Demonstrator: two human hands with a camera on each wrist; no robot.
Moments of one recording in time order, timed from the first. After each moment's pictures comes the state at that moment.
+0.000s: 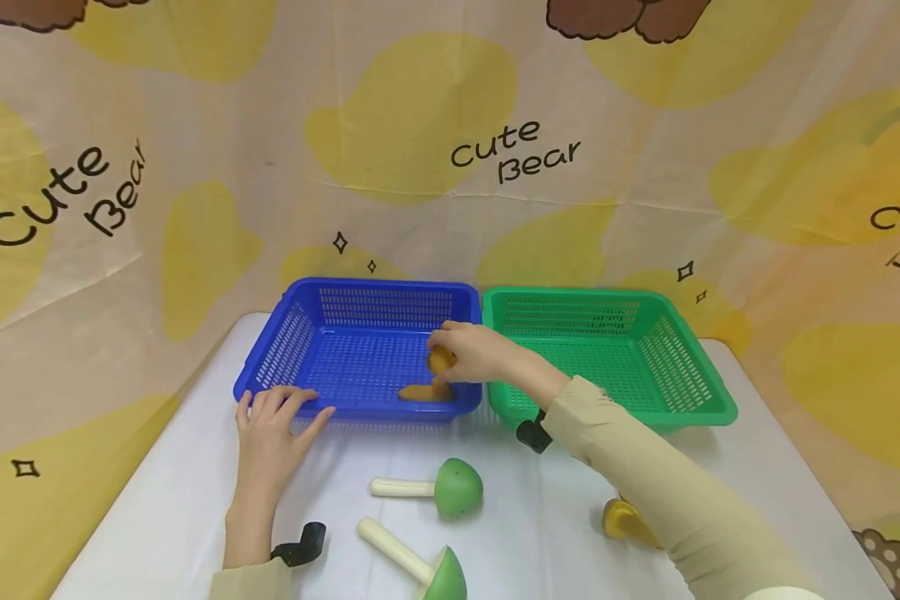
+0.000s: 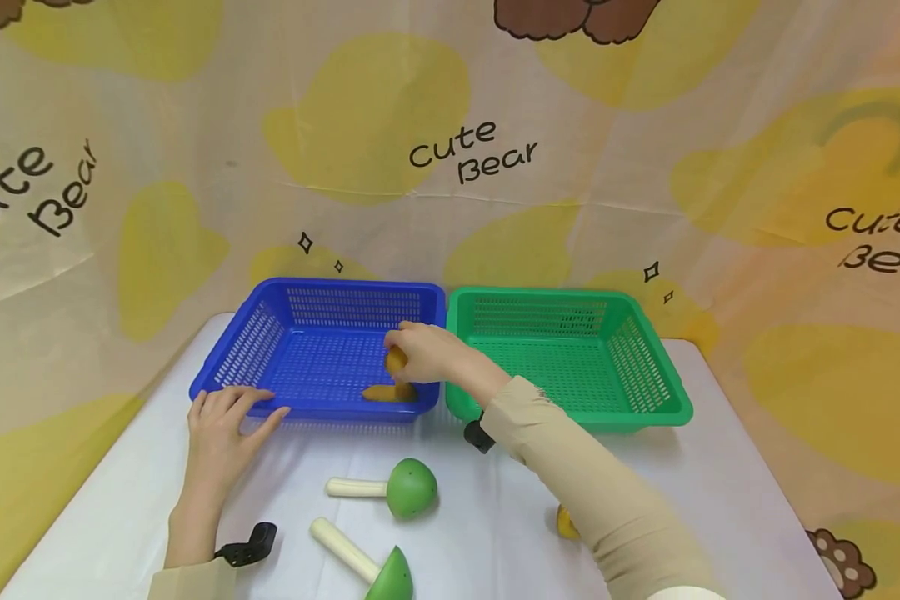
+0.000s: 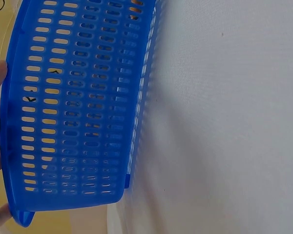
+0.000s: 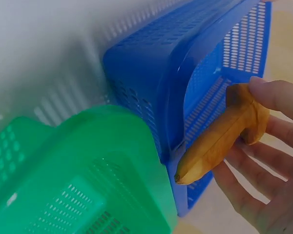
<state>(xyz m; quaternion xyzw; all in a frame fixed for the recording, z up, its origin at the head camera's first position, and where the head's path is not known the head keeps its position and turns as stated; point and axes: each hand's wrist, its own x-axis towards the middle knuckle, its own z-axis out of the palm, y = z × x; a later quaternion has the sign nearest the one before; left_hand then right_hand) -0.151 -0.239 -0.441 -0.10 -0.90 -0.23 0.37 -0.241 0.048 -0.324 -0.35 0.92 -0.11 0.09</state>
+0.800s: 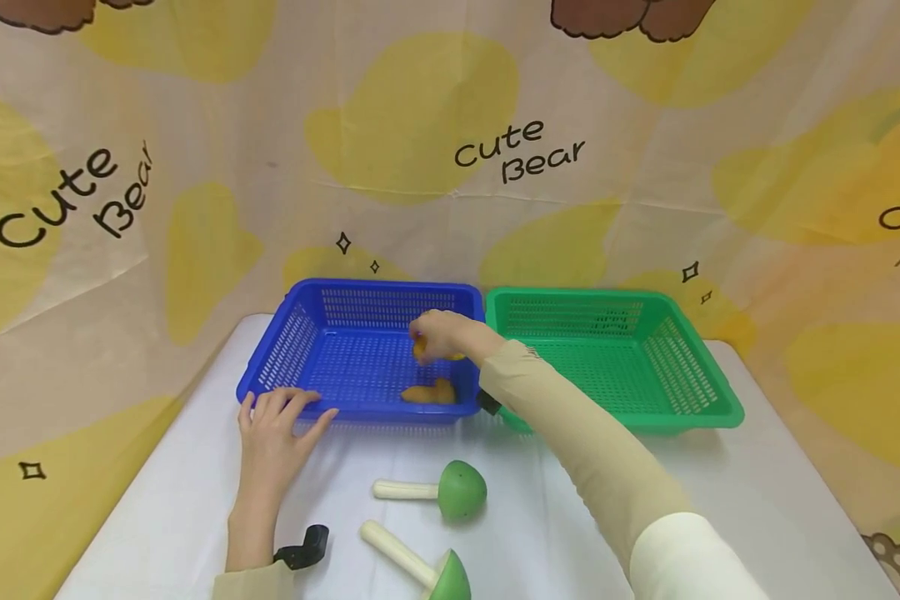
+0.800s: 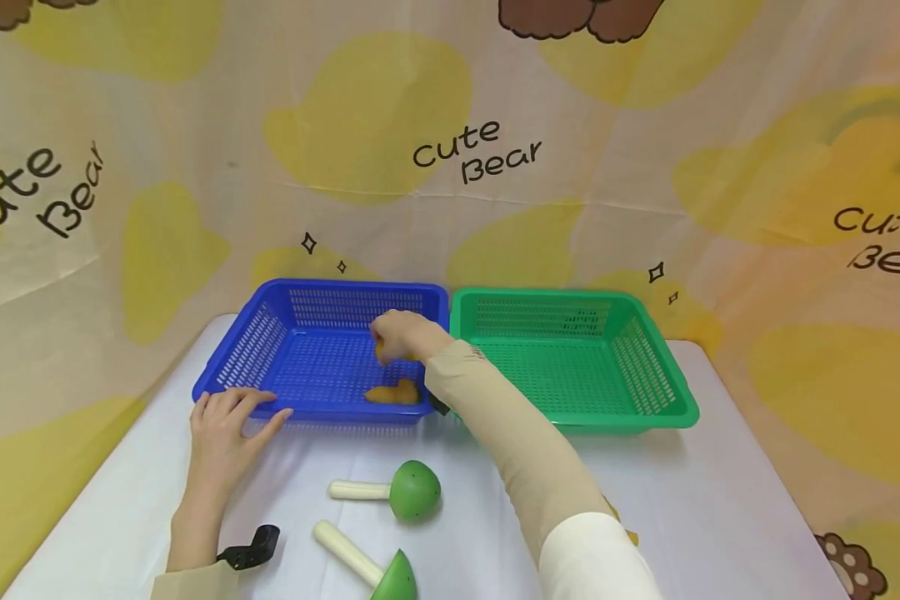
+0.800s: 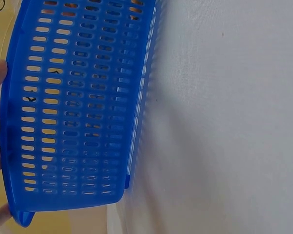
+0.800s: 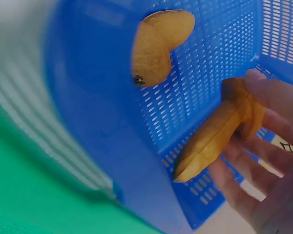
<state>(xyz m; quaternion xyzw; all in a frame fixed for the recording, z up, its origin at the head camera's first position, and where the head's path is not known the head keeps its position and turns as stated) -0.150 -0.238 -0.443 -0.10 -0.89 -0.23 0.37 -0.298 0.000 -0.342 -0.33 0.93 -0.03 0.16</state>
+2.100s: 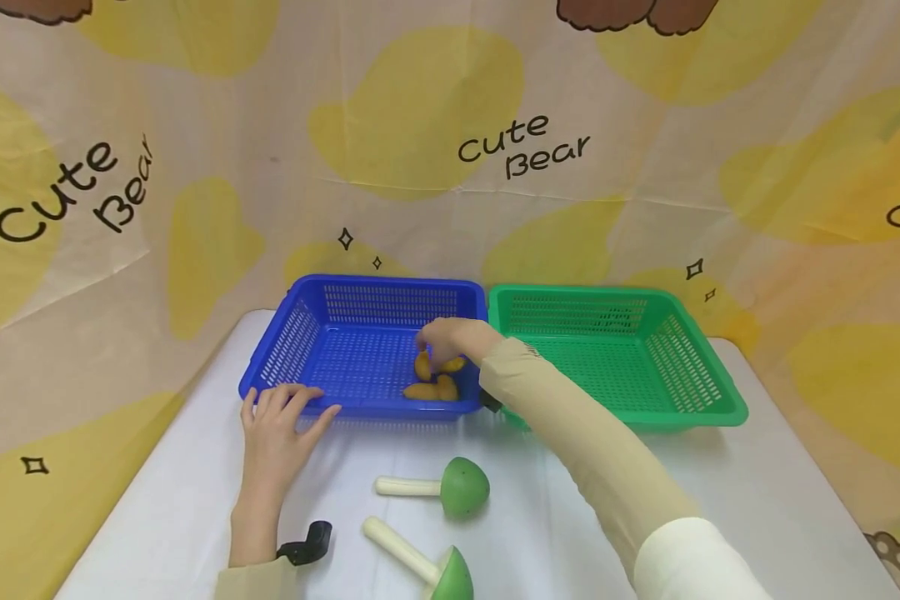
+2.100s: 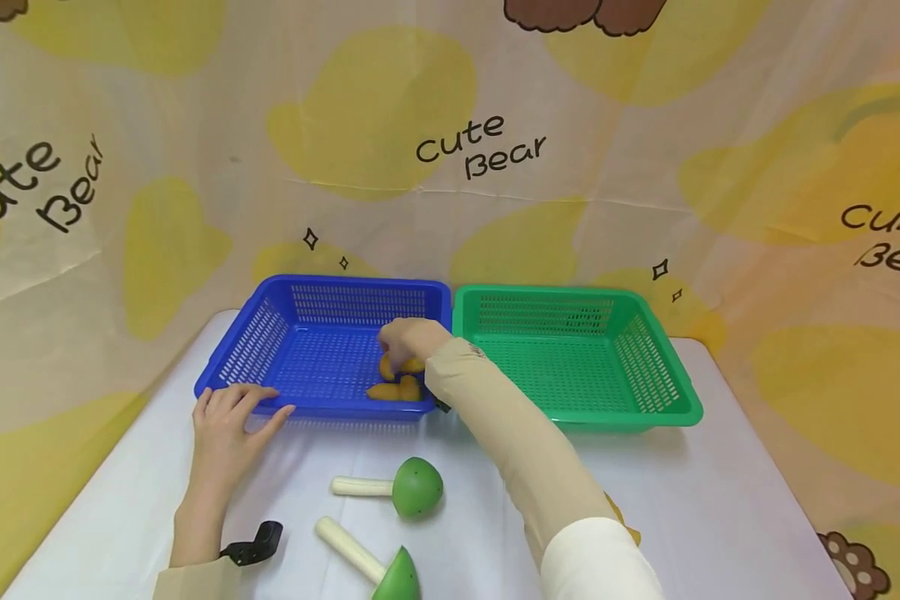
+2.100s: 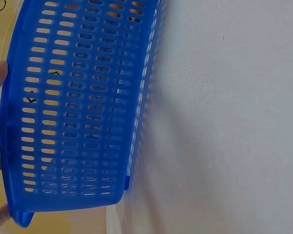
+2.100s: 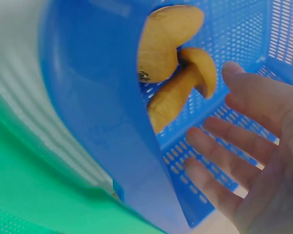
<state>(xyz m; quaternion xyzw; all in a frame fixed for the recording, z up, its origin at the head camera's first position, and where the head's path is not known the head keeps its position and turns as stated) -0.151 -0.239 -0.443 -0.09 -0.90 -0.23 0.36 -0.292 0.000 -0.343 -0.29 0.92 0.00 0.25</state>
